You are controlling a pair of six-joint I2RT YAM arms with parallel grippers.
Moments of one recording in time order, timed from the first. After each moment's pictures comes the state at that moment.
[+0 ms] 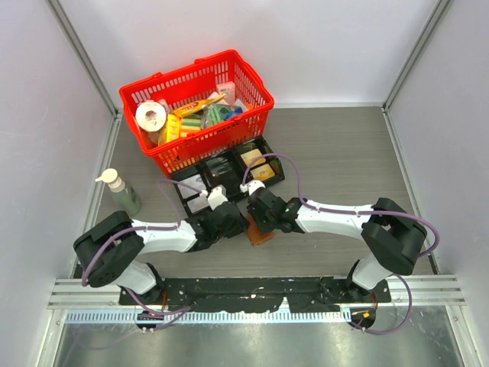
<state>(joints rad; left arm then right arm) -0.96 1.46 0.53 0.17 -0.32 -1.15 0.97 1.57 0.86 -0.27 0.18 0.28</state>
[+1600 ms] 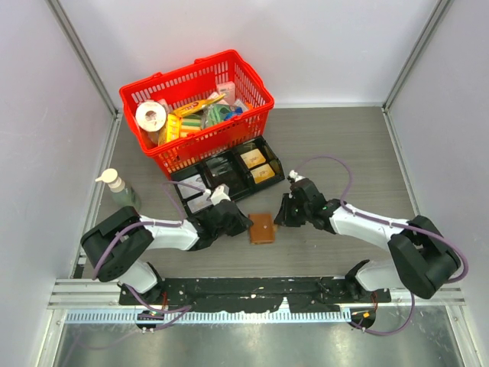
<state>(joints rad) -0.92 1.53 0.52 0.33 -0.20 -1.16 0.67 1.35 0.60 -0.12 -0.13 0.64</state>
